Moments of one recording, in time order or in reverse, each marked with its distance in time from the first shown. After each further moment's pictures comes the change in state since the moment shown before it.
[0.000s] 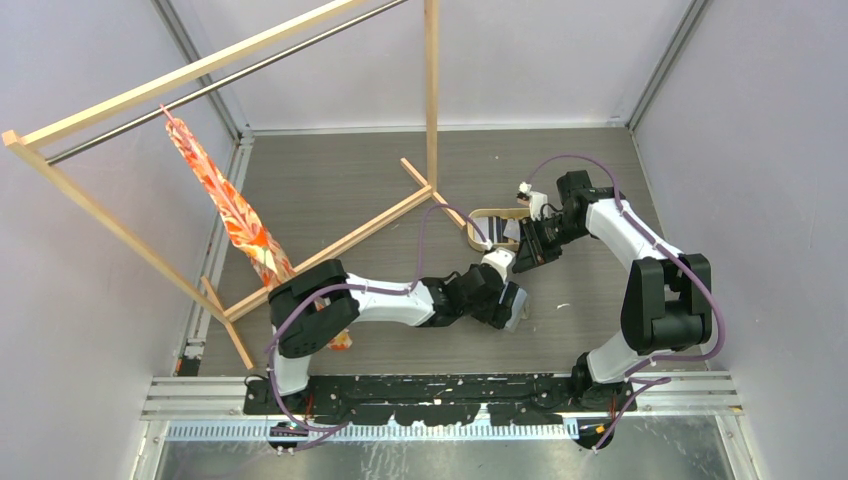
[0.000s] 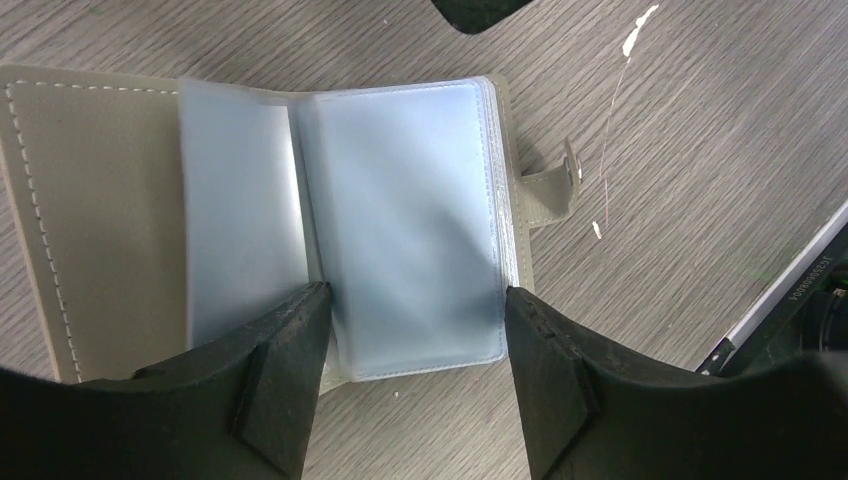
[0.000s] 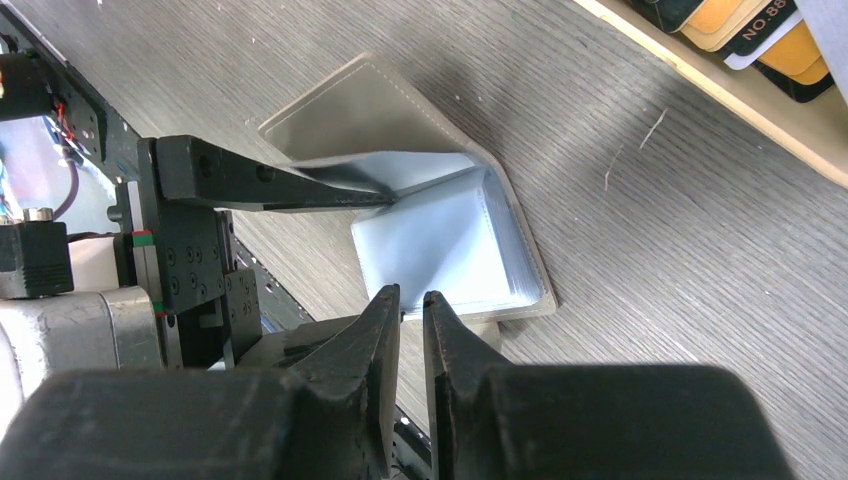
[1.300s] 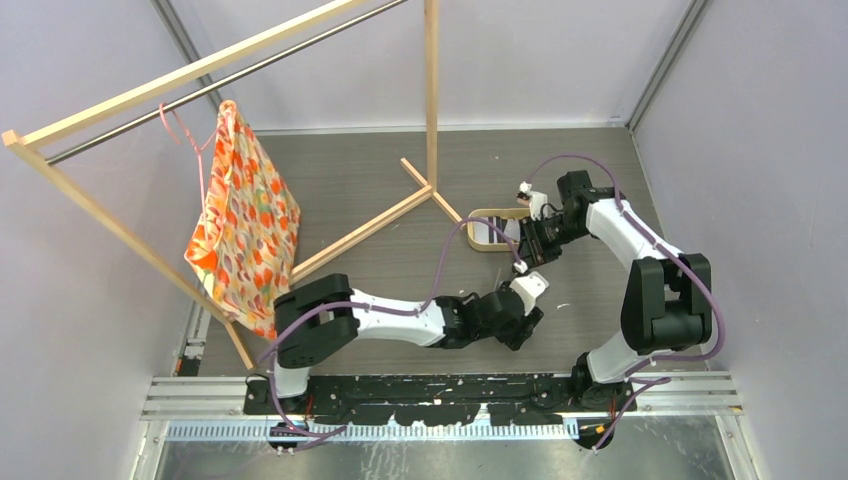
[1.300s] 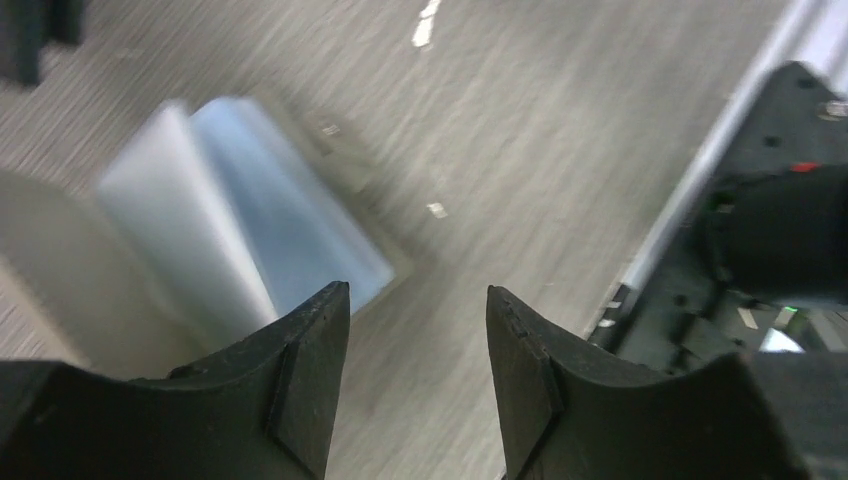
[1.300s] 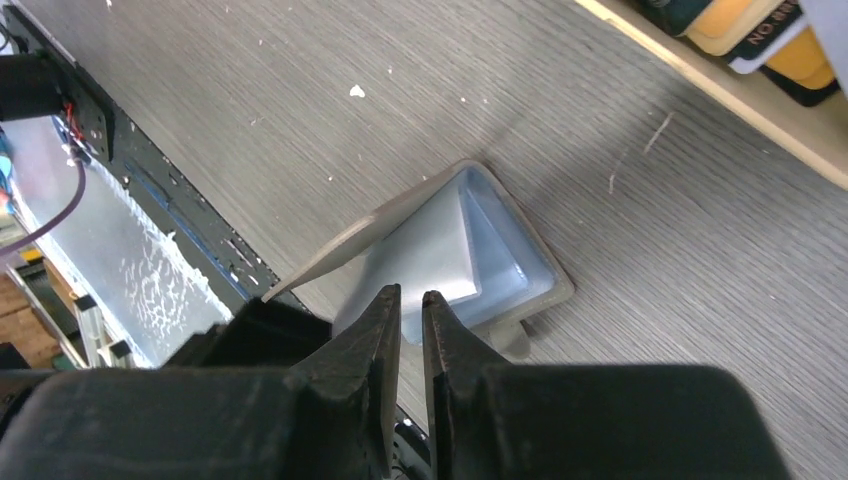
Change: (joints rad) left arm -0.149 -0.006 0.064 0.066 -0.011 0.182; right arm 0.011 0.004 0.000 0.000 -0.016 -0.002
